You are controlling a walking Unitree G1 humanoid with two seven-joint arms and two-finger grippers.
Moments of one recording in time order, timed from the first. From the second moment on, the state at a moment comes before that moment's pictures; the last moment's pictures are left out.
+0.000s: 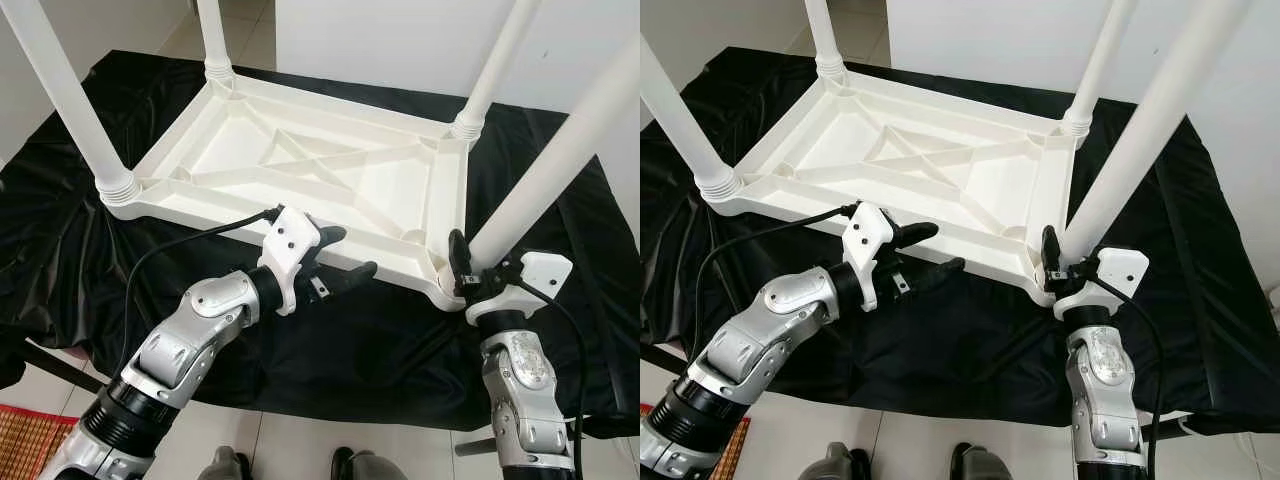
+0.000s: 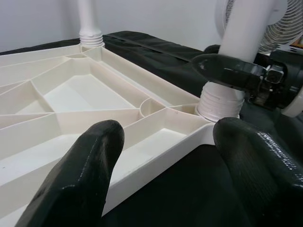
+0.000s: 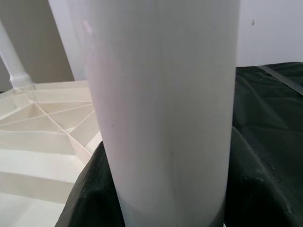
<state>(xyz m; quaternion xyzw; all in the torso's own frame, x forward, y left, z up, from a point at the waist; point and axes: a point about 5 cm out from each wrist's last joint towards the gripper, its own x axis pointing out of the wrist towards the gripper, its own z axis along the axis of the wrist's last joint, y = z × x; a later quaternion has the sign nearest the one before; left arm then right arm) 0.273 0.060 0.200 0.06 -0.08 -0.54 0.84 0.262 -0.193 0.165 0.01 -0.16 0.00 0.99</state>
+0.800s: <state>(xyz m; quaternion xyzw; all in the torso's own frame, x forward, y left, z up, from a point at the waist) 0.273 0.061 0.200 0.06 -0.08 -0.53 0.84 0.245 -0.193 0.156 0.03 -0.20 -0.07 0.98</state>
